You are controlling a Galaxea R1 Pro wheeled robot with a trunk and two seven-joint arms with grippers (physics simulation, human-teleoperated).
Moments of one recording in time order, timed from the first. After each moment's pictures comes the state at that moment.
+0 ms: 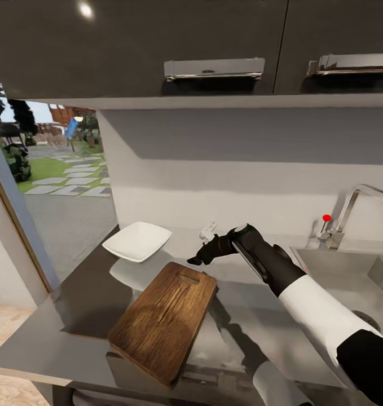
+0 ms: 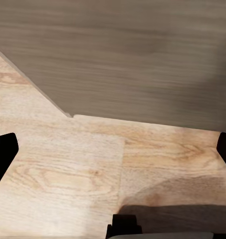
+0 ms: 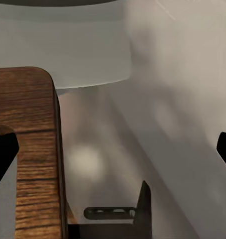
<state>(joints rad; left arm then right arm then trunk) 0.01 0.05 0.01 -0.39 0.01 -0.37 0.00 -1.03 -0.05 0.59 -0.98 0.00 0.75 0.69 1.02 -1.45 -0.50</state>
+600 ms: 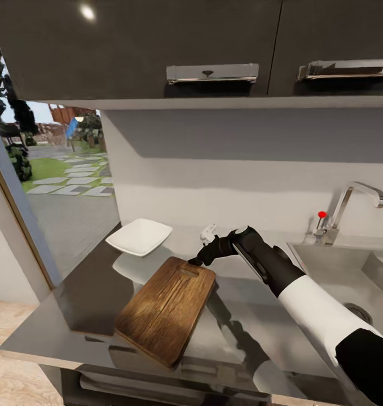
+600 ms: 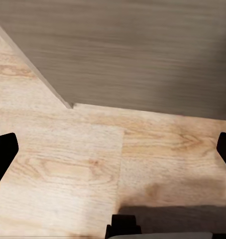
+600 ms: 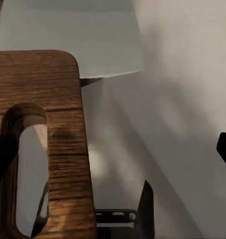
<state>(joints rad) 0.01 0.04 0.01 -0.39 0.01 -0.37 0.00 -1.03 -0.05 0.59 -0.94 0.00 0.69 0.69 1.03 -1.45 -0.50</state>
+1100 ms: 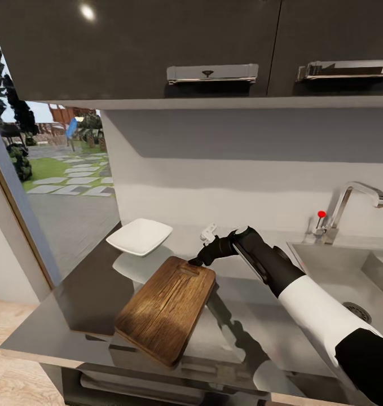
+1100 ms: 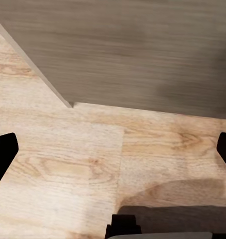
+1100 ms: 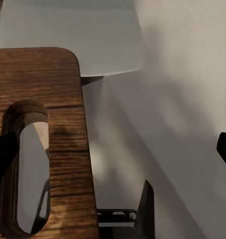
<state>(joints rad) 0.01 0.04 0.01 -0.39 0.01 -0.37 0.00 -1.03 -0.05 0.59 -0.93 0.00 0.68 0.69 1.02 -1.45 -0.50</state>
